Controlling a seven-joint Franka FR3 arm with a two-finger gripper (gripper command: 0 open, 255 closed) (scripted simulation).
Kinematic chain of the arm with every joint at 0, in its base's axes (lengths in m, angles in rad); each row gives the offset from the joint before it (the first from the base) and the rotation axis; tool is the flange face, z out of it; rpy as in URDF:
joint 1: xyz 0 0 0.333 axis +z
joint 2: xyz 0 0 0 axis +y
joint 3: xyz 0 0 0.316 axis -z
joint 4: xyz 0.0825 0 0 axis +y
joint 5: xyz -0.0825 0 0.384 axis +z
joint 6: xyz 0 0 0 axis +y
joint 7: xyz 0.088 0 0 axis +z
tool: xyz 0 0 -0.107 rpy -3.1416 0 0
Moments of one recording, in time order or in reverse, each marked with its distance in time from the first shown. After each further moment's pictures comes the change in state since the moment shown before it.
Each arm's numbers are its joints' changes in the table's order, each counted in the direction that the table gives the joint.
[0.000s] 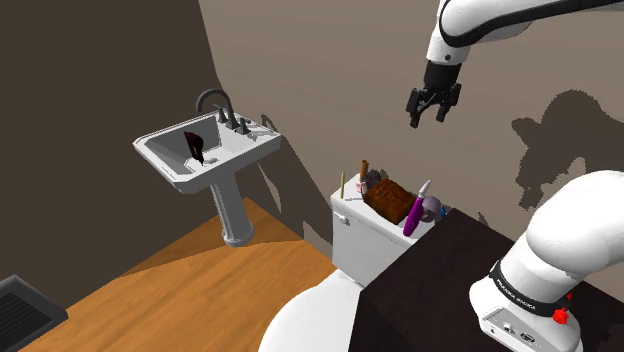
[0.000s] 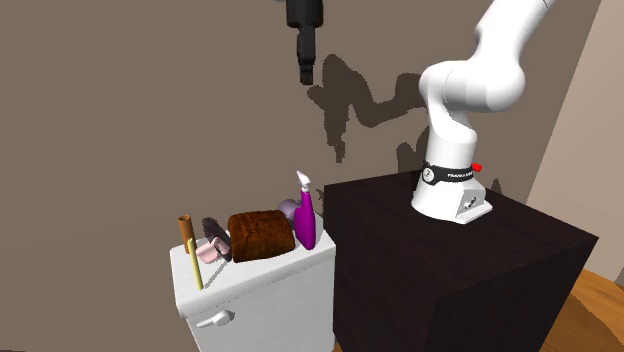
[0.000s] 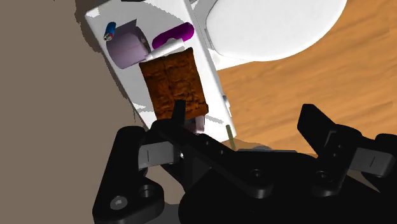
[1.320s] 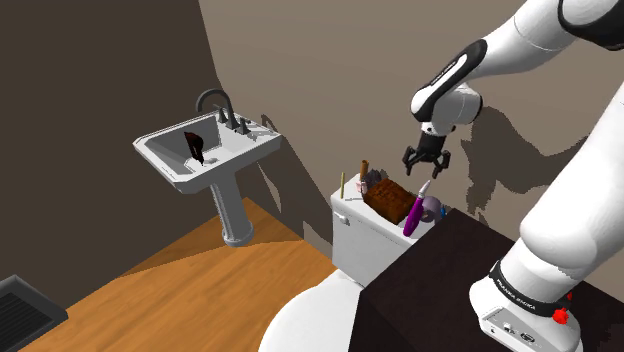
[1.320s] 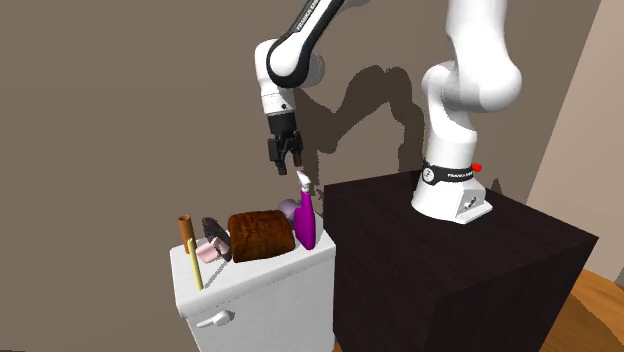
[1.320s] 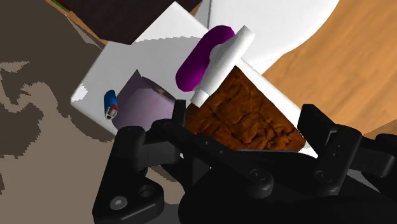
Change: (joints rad) arm -0.103 0.643 0.188 0.031 0.286 -0.476 0.002
